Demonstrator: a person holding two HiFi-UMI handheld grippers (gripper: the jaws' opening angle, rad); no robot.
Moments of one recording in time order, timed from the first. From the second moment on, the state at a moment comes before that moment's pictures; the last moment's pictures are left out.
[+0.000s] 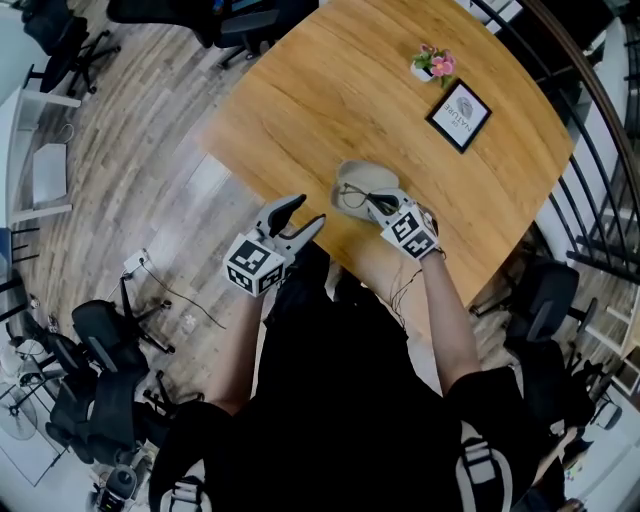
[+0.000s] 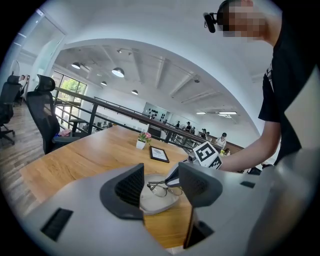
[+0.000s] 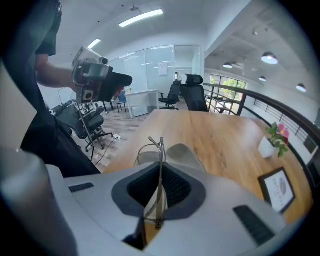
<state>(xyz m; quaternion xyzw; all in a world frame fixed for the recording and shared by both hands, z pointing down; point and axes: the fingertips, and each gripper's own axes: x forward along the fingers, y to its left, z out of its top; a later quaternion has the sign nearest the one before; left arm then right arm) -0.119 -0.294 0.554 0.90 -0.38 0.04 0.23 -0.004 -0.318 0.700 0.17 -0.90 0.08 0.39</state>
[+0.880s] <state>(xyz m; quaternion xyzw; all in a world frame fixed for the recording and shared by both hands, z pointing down) -0.077 -0.227 0.516 0.90 -0.41 0.03 0.18 0.057 -0.278 0.610 0.22 -0.92 0.02 0.33</state>
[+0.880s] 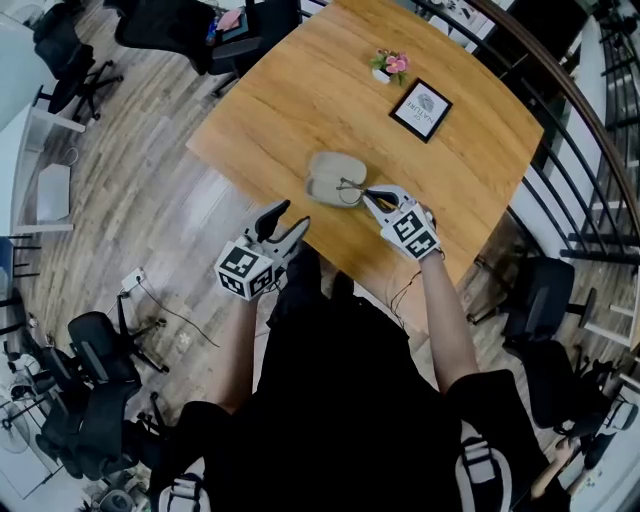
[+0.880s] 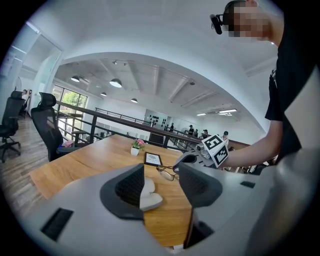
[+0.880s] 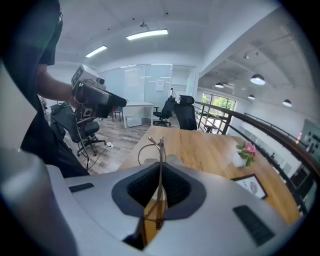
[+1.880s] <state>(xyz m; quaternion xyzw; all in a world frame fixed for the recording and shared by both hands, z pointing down) -0.041 -0.178 0.466 0.90 -0.42 0.04 0.11 0.113 -0.249 0.564 0.26 -0.92 -0.03 0.28</state>
